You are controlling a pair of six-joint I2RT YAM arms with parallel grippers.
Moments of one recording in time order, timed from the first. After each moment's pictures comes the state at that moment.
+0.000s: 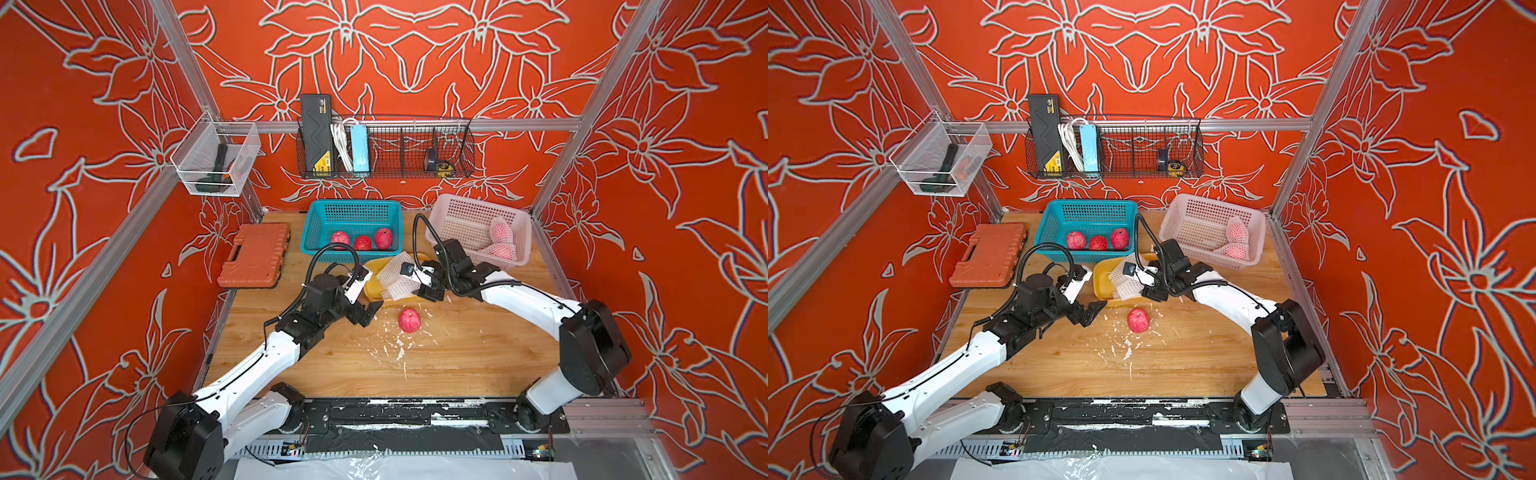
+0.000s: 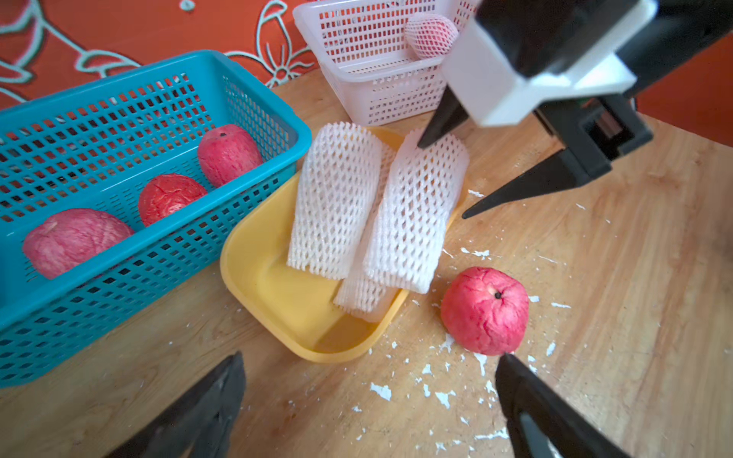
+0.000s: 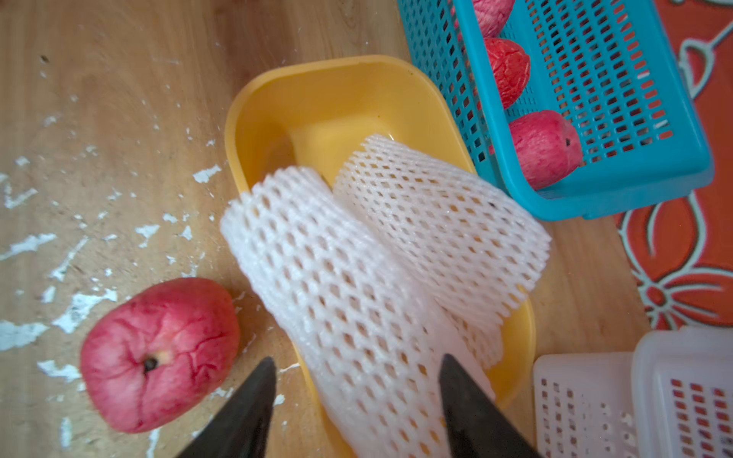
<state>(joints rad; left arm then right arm) -0.43 1.01 0.57 -0.06 0.27 0.14 0.62 1.57 1.11 -0.39 -0.26 -0.78</state>
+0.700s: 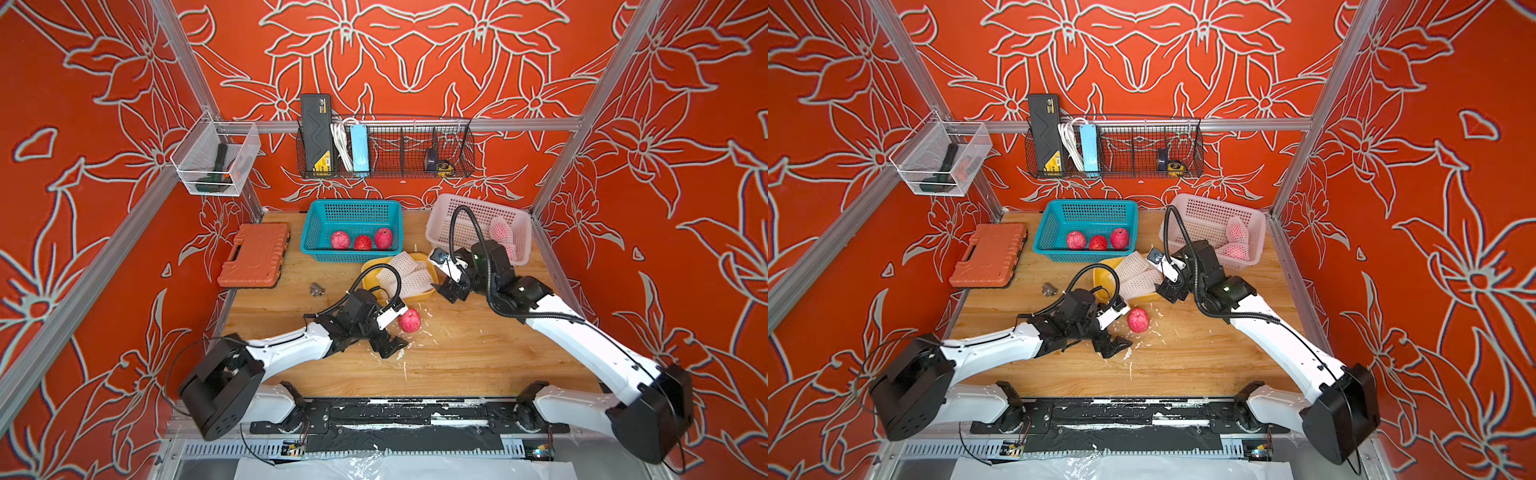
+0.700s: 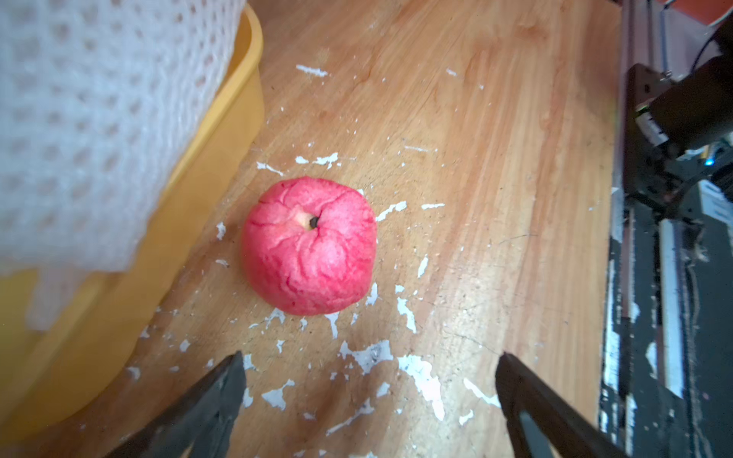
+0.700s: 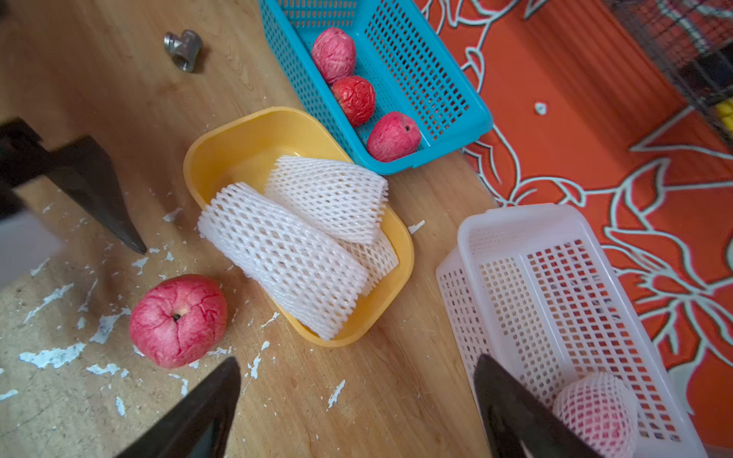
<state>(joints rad) -0.68 1.38 0.58 0.03 0.39 0.14 0.59 1.16 0.99 -0.43 -0.09 -0.55</state>
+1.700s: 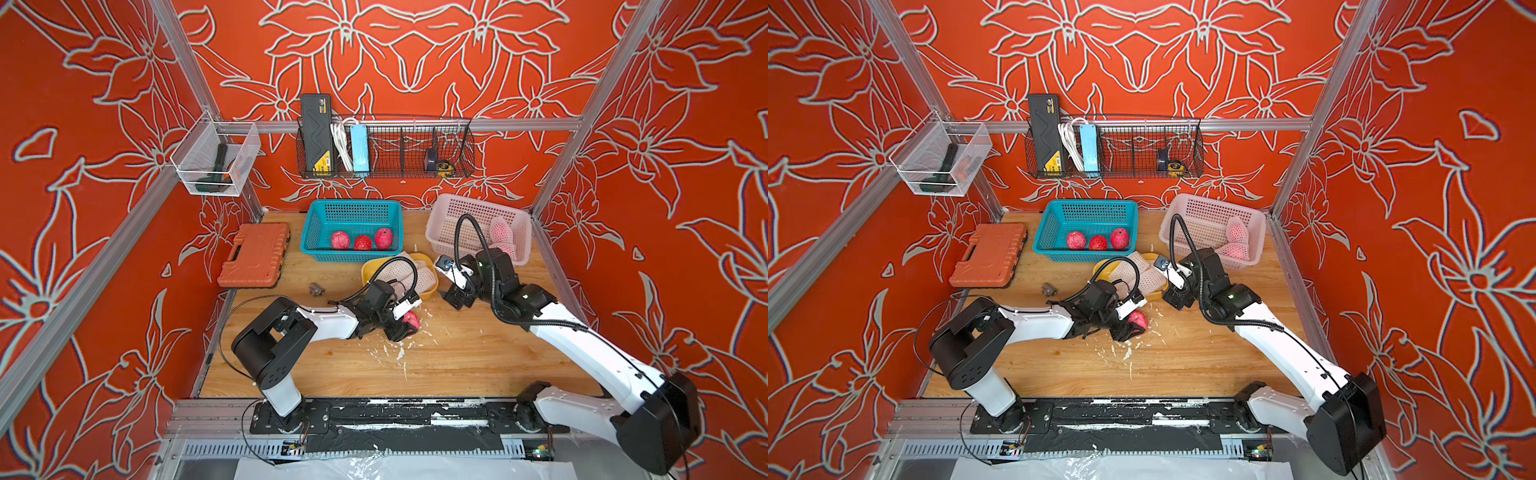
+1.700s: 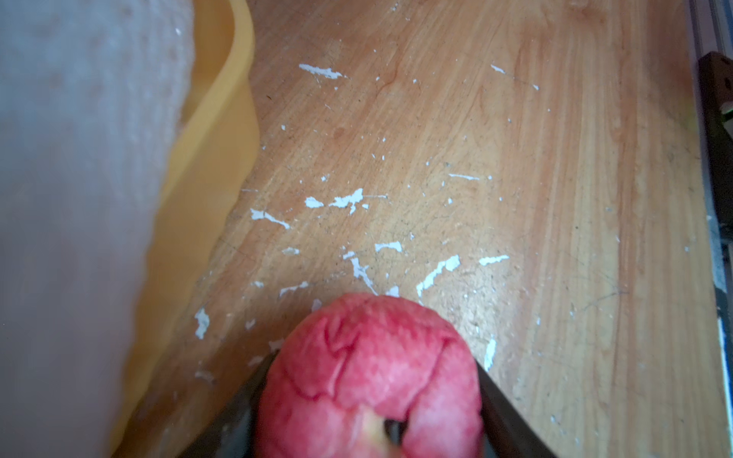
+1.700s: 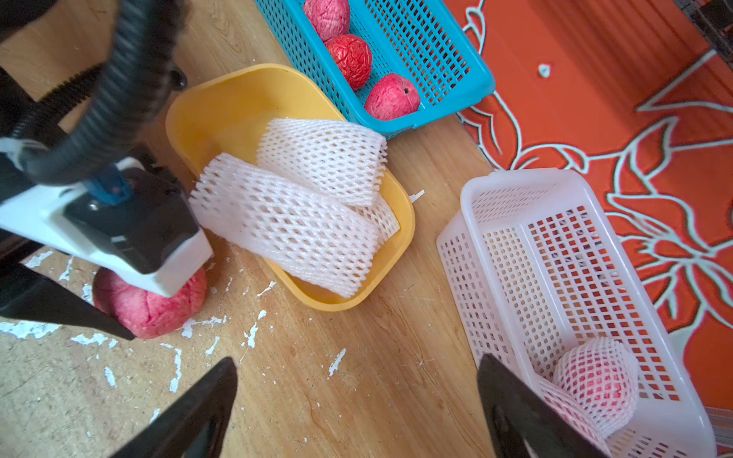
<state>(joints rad) -0.68 1.65 0.72 0.13 0.41 0.18 0.56 1.13 0.91 -0.42 -0.08 -0.57</state>
